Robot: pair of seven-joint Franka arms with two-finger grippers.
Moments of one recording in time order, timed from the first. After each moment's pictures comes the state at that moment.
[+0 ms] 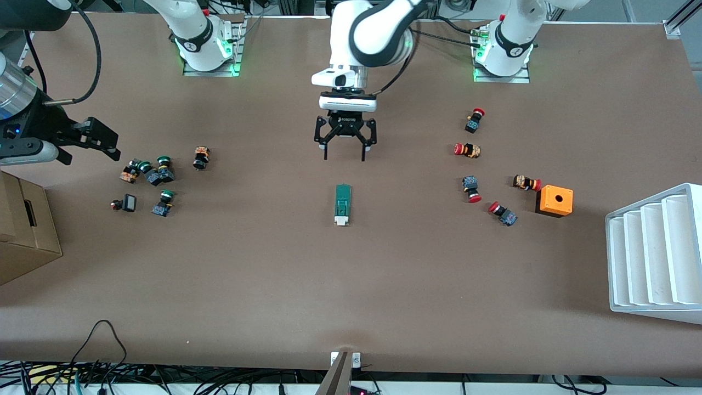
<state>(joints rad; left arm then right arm) -0.64 0.34 -0.32 -1.87 1.20 2.40 -1.86 0.07 0.03 0.00 -1.63 0.01 1.76 -0.03</state>
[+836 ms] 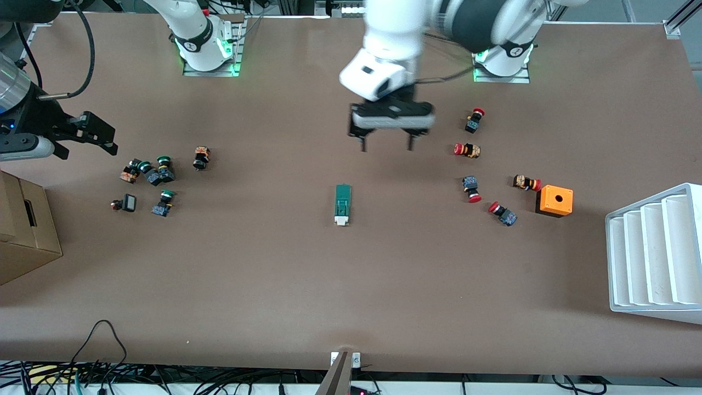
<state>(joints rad) -0.42 0.28 -0.32 -1.43 0.29 1.87 -0.78 0.07 0.04 0.00 -1.59 0.01 1.71 -0.03</state>
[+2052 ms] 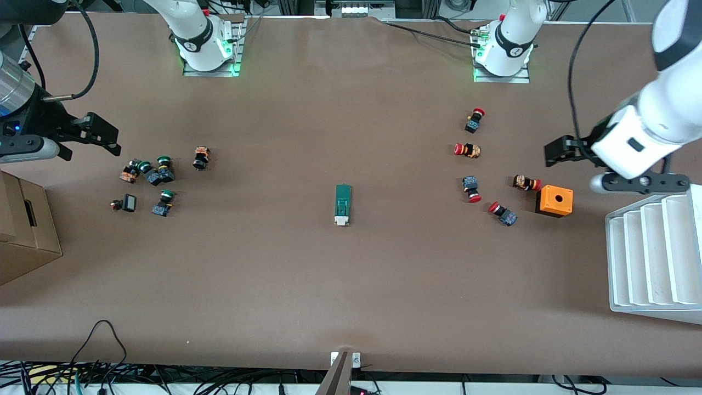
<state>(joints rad) 0.13 0.28 -0.32 -1.26 0.07 1.41 -0.18 0.08 0.04 0.00 -1.59 0.01 1.71 -0.03</state>
